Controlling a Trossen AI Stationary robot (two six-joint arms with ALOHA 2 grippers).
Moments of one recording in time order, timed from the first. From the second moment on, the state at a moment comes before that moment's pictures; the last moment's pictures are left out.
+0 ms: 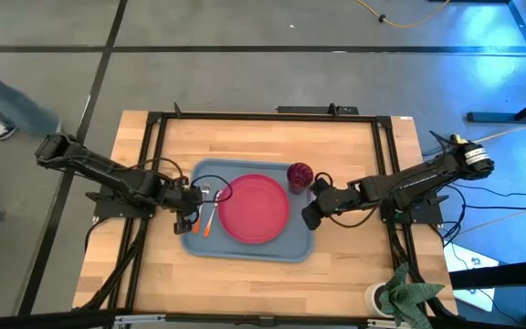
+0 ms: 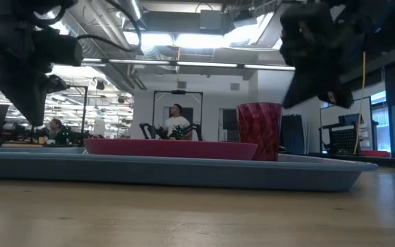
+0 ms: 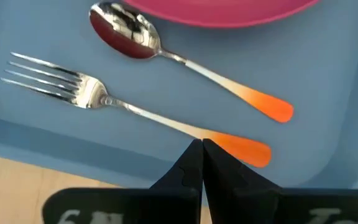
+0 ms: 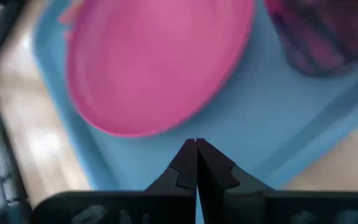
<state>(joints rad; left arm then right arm) -0.27 1.03 0.58 -0.72 -0.12 -0.49 0.23 1.31 0.72 -0.24 0.18 1.06</state>
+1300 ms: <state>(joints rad) -0.27 1.03 0.52 -0.68 -0.11 -0.51 0.12 1.59 0.70 -0.24 0.24 1.02</state>
